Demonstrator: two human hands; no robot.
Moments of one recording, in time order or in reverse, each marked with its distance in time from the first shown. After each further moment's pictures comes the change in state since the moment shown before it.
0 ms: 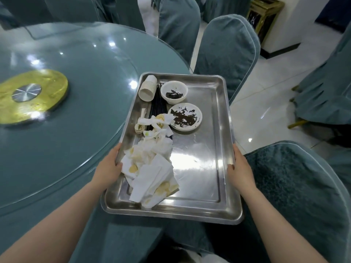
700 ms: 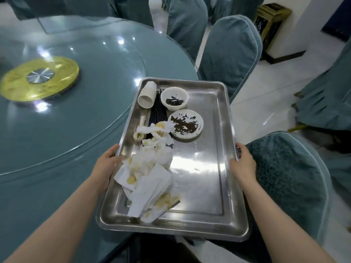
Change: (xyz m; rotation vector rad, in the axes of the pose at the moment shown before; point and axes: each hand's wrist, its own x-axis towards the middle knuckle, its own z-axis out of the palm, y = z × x) left_hand -0.080 0.004 -0.001 -0.855 -0.028 -0.372; right_hand -0.036 0.010 -0.016 0.105 0.164 0.063
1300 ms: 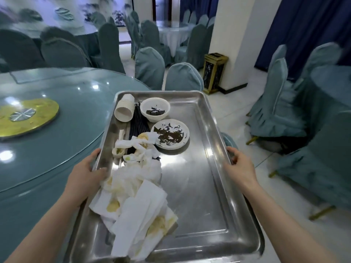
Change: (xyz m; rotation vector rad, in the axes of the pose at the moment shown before) left_hand -0.178 0.036 0.014 0.482 0.056 0.519; right_hand -0.125 0.002 -0.172 0.087 0.161 -0.179
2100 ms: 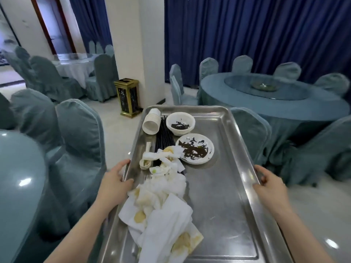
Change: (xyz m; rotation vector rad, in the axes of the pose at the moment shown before) left_hand -0.063 0.265 0.350 -0.016 -0.477 0.405; right_hand -0.021 0.195 -0.359 -0.220 0.531 0.328
